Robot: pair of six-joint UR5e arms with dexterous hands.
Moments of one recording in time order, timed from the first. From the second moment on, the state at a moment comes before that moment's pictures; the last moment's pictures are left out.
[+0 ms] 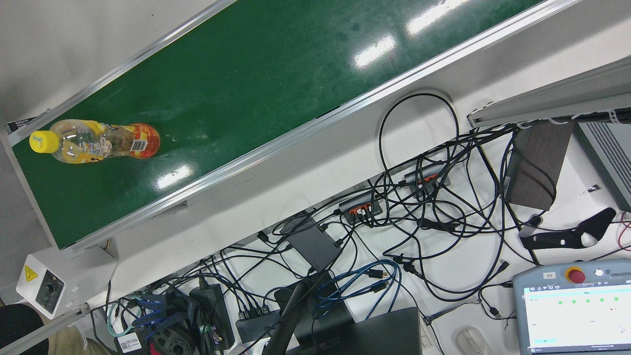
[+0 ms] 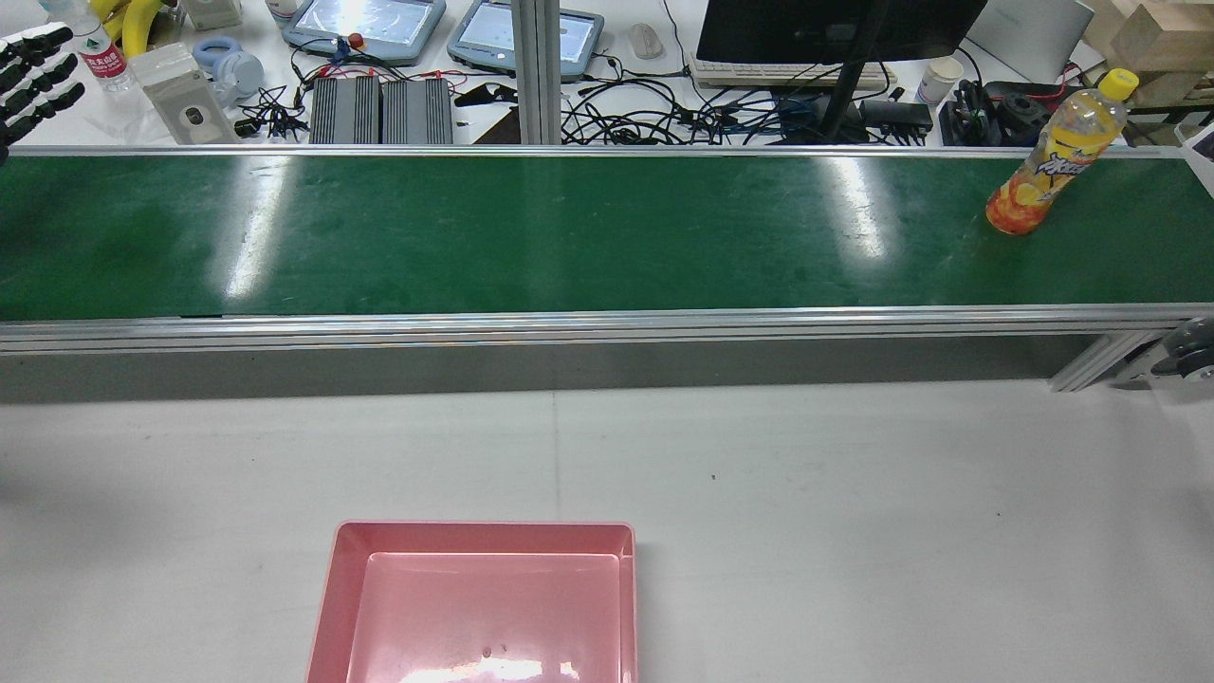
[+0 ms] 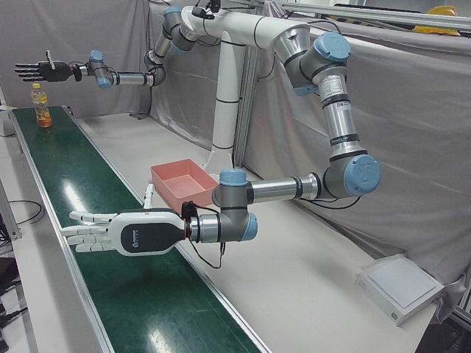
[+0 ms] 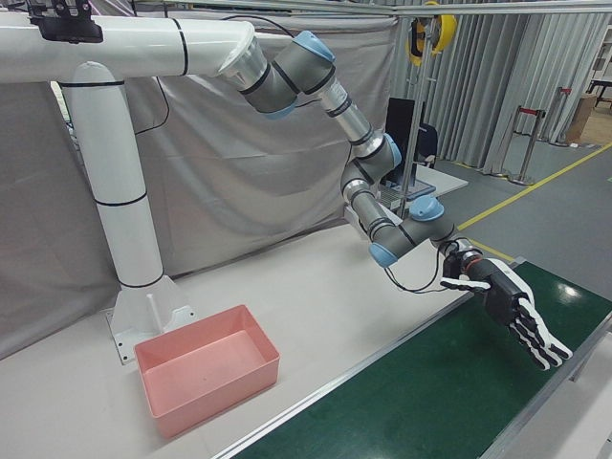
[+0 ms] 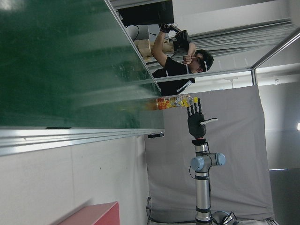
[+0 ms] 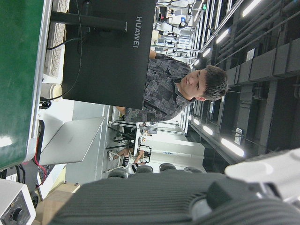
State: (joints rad) left arm -1.22 -1.80 -1.60 -0.09 1.54 0.23; right arm 1.60 -1.57 1.65 -3.27 -1.58 -0.10
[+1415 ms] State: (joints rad) left arm -1.21 -1.80 -1.60 -0.09 1.54 0.23; right arm 1.60 -1.57 1.65 -3.27 -1.58 -0.10
